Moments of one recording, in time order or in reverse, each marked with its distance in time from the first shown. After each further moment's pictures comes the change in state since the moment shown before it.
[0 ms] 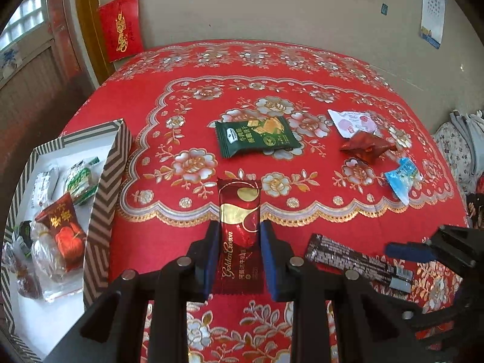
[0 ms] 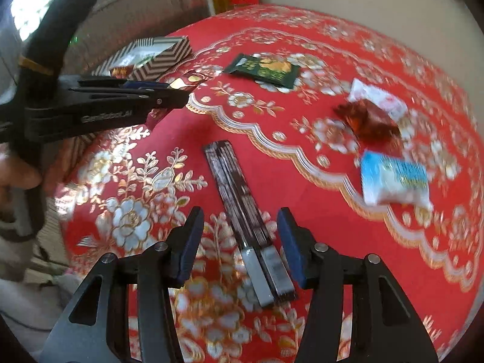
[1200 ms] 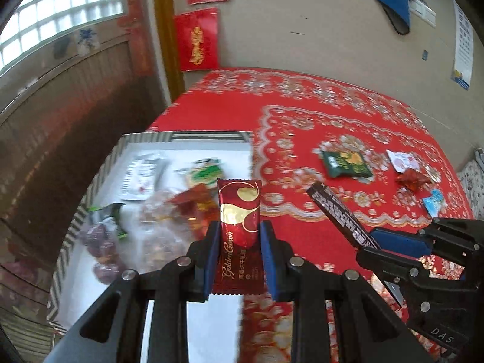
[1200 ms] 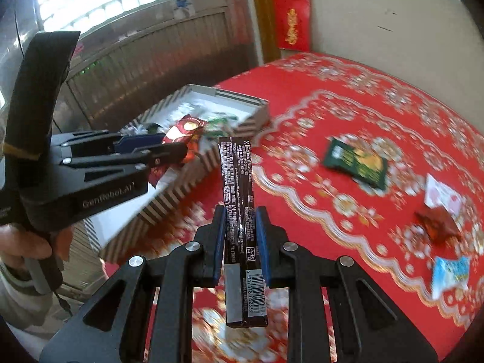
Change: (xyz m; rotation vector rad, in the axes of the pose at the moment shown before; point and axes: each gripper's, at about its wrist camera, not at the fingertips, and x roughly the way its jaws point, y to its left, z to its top) left arm -0.066 0.112 -0.026 -0.143 -0.126 0.156; right arm 0.002 0.098 0.084 -0.048 -0.190 0.121
